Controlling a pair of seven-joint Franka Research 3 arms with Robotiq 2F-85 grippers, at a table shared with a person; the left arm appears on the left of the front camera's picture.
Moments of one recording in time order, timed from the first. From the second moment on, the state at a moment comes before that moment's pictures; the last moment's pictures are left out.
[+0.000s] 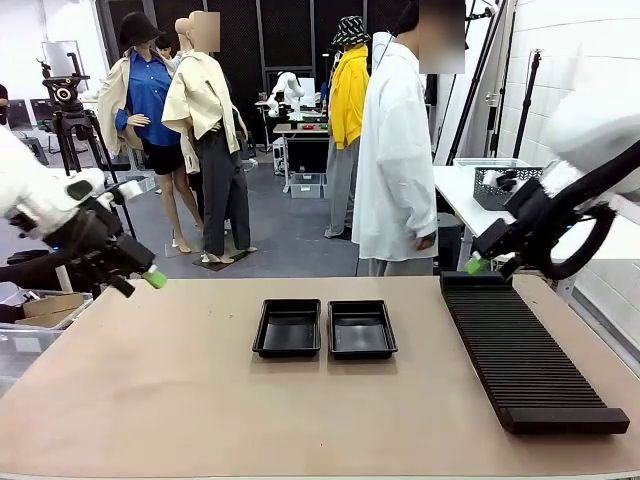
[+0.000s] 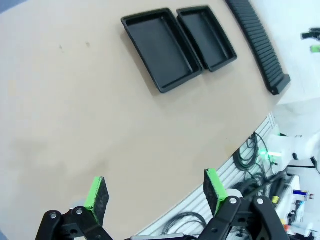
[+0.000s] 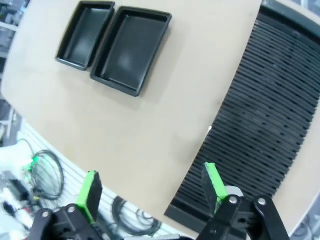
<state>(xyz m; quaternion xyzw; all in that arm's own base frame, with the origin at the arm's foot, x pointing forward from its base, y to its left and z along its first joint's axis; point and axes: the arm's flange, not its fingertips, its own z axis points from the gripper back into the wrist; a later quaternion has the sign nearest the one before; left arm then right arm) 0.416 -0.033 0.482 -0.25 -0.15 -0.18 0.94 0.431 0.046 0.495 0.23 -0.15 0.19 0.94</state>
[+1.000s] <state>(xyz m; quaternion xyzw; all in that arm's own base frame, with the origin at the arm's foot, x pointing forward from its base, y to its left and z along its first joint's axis) 0.386 0.108 0.462 -0.56 -0.21 -0.01 0.80 0.386 -0.113 0.465 0.56 -0.28 0.04 0.78</state>
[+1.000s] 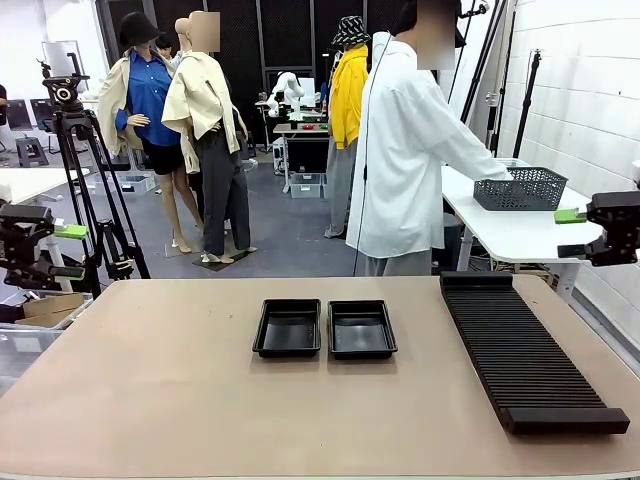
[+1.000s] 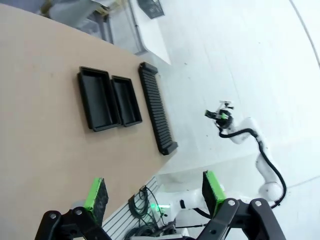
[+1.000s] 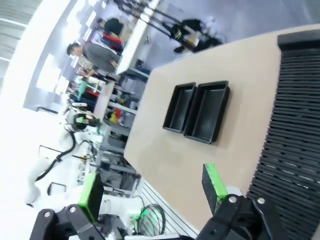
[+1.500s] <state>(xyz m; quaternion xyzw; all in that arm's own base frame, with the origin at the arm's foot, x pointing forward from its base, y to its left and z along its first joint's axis) 0.395 0.125 0.439 -0.60 -0.19 -0.02 0.77 0.390 -0.115 0.444 0.62 -0.25 0.05 0.74</state>
